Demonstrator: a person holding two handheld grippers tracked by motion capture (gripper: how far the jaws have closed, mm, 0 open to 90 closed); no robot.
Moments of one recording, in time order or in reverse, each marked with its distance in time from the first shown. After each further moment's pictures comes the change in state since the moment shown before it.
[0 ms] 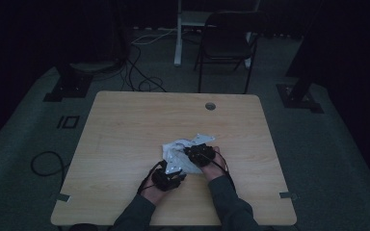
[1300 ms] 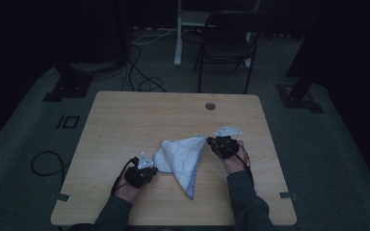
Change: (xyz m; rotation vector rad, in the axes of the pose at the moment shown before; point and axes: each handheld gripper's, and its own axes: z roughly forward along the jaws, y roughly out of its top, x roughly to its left) left arm 0.053 -0.036 -0.057 0.055 0.113 -0.112; right arm -0.060 -0.013 -0.050 -0.044 -0.147 0.089
